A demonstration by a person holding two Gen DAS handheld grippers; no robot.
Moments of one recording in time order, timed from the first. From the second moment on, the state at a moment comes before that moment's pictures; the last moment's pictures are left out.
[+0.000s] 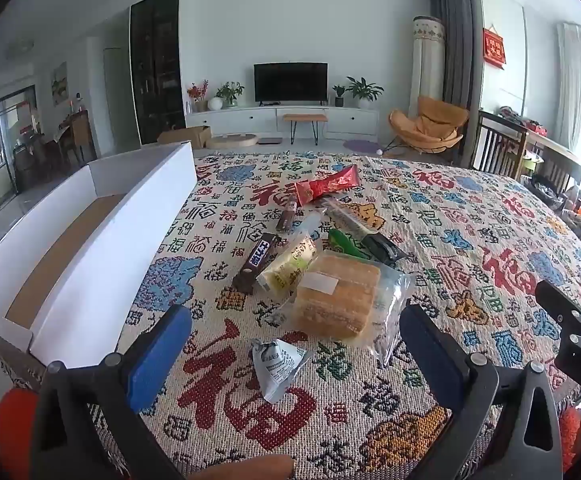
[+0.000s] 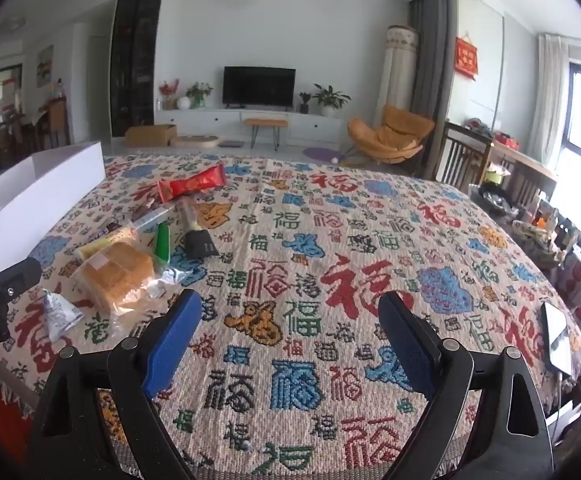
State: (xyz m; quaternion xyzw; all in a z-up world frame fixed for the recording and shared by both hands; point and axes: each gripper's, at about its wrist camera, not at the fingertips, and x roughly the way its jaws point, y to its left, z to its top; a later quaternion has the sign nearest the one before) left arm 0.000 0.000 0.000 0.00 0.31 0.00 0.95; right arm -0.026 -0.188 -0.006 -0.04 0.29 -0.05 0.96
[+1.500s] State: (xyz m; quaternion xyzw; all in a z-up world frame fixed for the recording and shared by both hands) left arm 0.005 0.000 -0.012 0.00 0.33 0.00 0.95; right arm -0.027 -0.176 -0.009 -0.05 0.29 -0.03 0.95
